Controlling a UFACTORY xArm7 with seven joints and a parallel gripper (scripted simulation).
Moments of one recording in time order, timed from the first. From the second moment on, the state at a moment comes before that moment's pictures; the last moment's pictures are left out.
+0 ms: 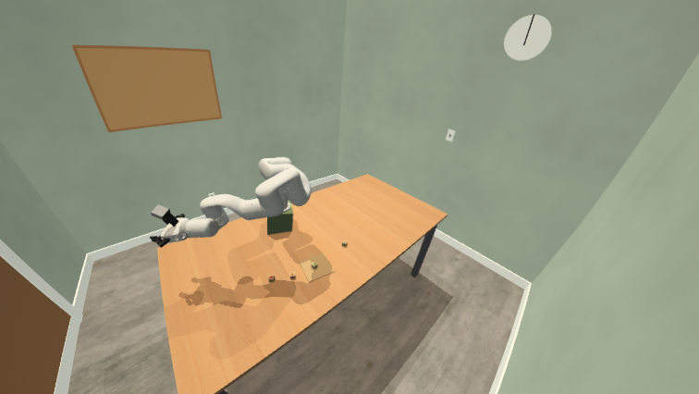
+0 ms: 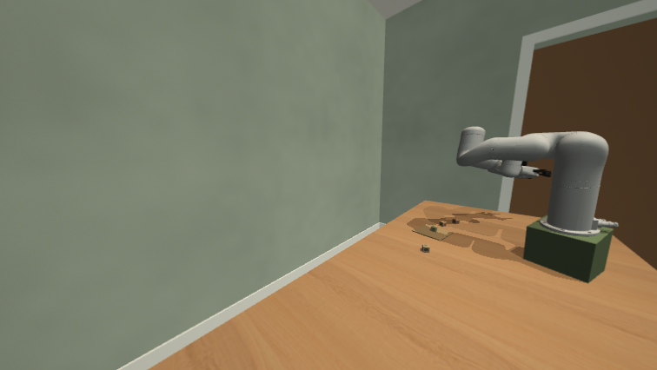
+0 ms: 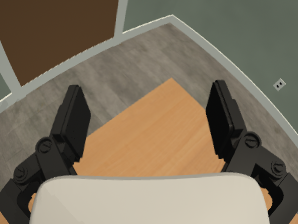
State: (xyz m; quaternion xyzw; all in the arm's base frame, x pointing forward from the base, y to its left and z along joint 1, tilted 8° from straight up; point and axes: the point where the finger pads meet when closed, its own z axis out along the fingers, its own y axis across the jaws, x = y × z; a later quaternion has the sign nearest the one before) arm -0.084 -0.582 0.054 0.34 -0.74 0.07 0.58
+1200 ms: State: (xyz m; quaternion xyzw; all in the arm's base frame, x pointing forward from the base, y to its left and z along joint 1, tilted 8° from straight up) arm 0.311 -0.402 -0.011 0.25 -0.86 0.18 0.40
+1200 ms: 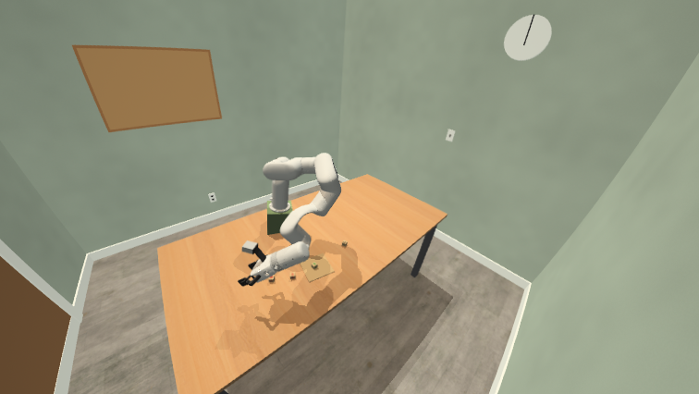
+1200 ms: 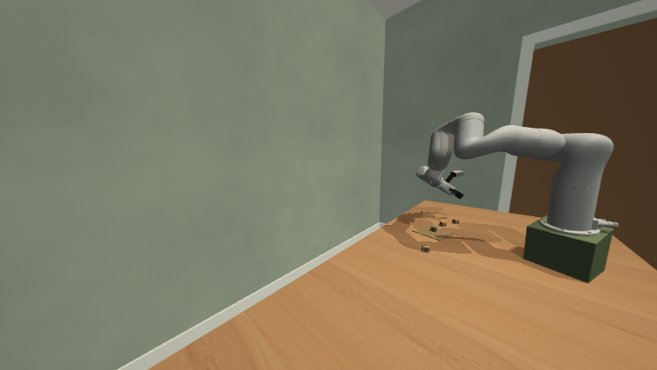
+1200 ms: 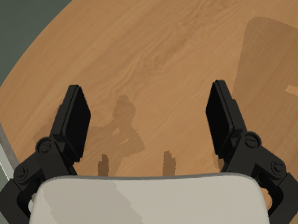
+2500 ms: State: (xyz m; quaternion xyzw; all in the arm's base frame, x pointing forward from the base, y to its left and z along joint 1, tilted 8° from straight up) arm 0.431 0.055 0.020 0.27 -0.90 0.09 0.33
